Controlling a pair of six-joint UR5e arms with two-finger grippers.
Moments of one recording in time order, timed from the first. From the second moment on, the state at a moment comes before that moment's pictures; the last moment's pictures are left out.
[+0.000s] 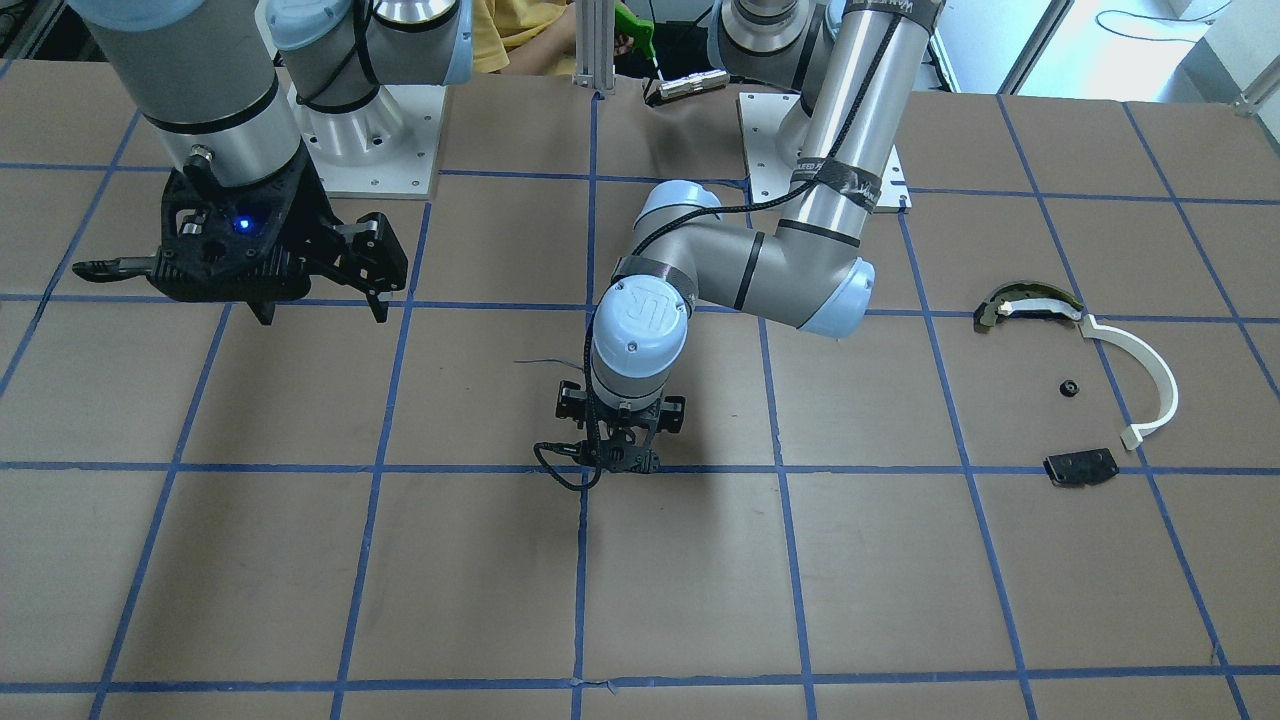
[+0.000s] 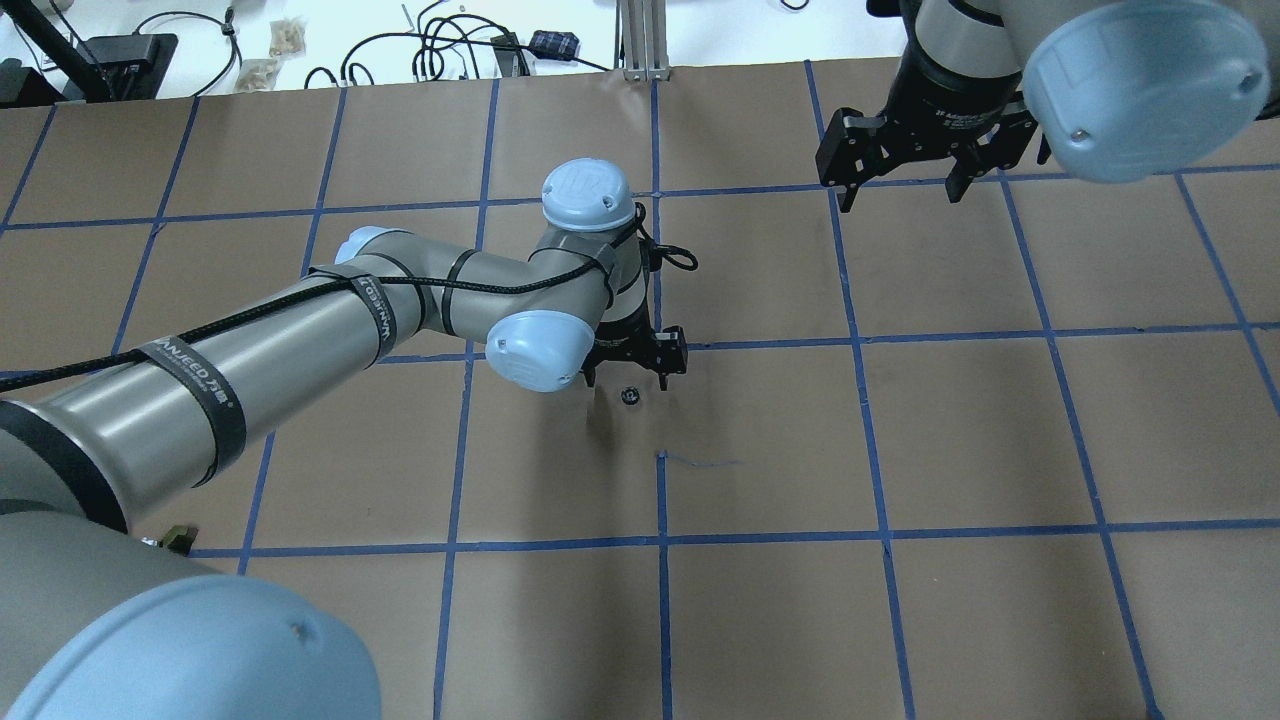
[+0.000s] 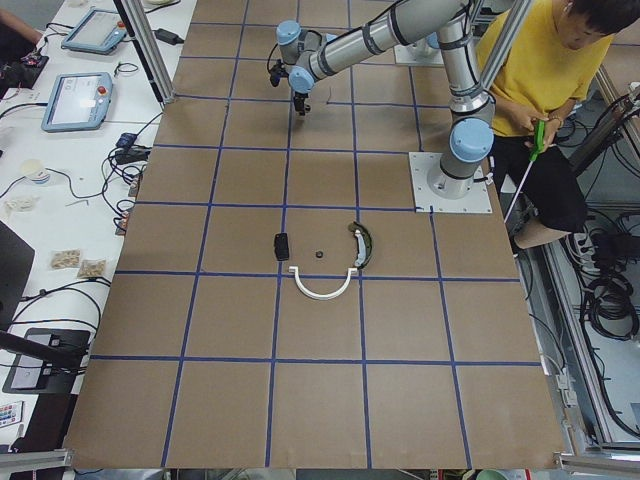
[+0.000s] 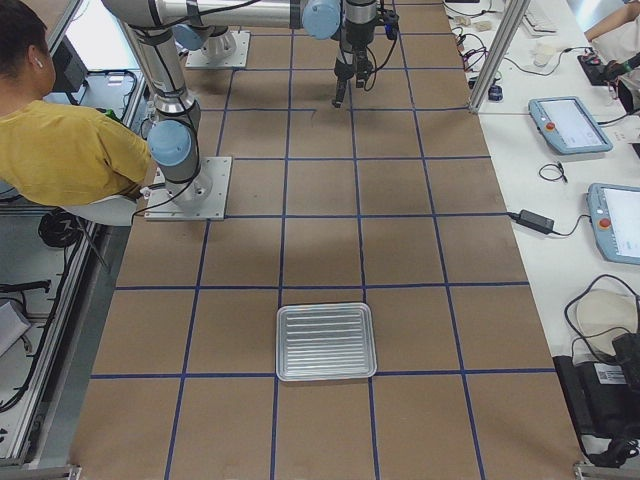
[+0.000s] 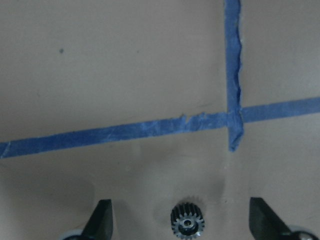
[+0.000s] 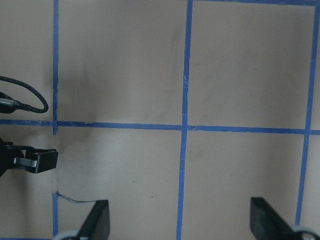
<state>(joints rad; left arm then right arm) -1.91 -2.10 -1.73 -1.00 1.49 -0.21 1.63 -1.48 1.55 -1.70 -1.58 0.01</state>
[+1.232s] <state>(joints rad) -1.81 -2.04 -1.68 -1.12 1.58 -0.16 1.63 -1.49 1.55 -1.70 -1.58 0.01</state>
